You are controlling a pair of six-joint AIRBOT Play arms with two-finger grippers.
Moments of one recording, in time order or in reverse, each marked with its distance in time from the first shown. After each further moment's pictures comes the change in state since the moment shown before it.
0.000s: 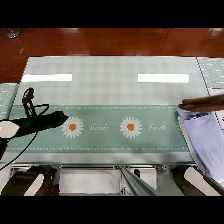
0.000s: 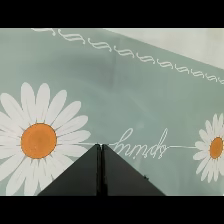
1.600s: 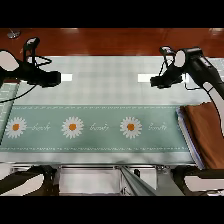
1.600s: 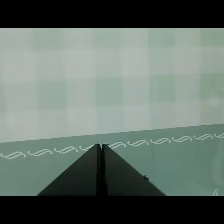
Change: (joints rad) left arm -0.016 -0.599 0.786 0.366 -0.253 0.054; right arm 0.839 -0.495 -0.197 -0.172 -0.631 -0.006
